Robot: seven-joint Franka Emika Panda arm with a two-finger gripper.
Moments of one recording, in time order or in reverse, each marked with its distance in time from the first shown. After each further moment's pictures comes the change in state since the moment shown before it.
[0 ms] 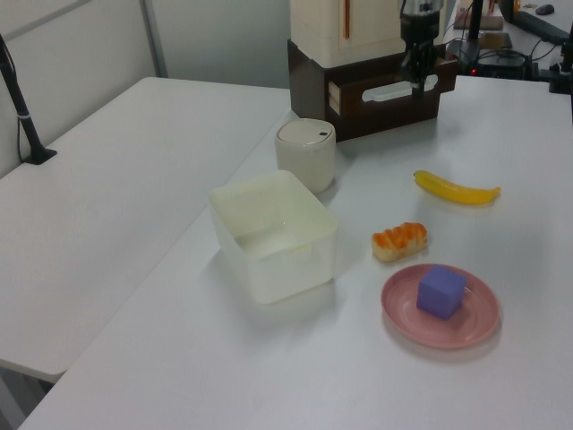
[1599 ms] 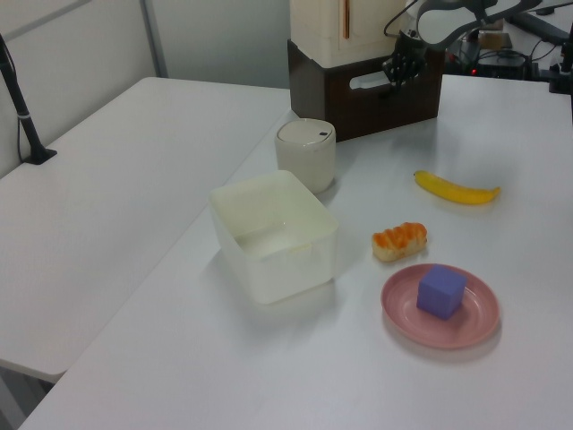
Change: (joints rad) arm -0.182 0.226 -0.063 -0.012 -0.035 0.645 0.248
